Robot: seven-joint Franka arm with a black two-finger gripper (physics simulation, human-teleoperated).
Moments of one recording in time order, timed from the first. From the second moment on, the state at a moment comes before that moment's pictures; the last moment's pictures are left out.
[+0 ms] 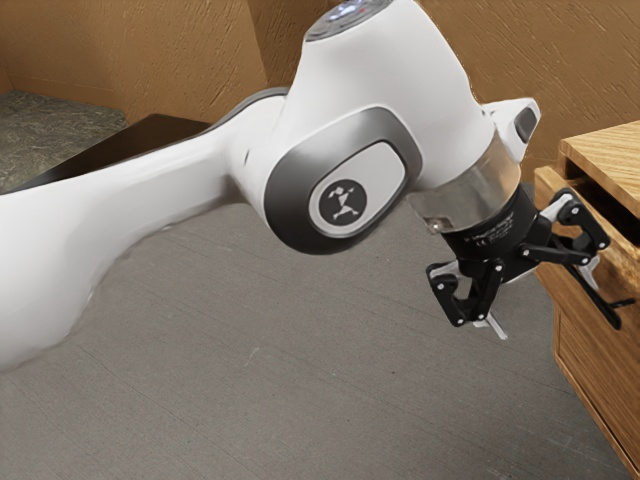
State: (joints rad) arm 0.02 0.17 -0.54 -1.46 -0.04 2.02 -1.23
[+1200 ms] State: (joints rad) arm -0.33 -0.23 -0.06 -1.89 -0.15 2.08 -1.24
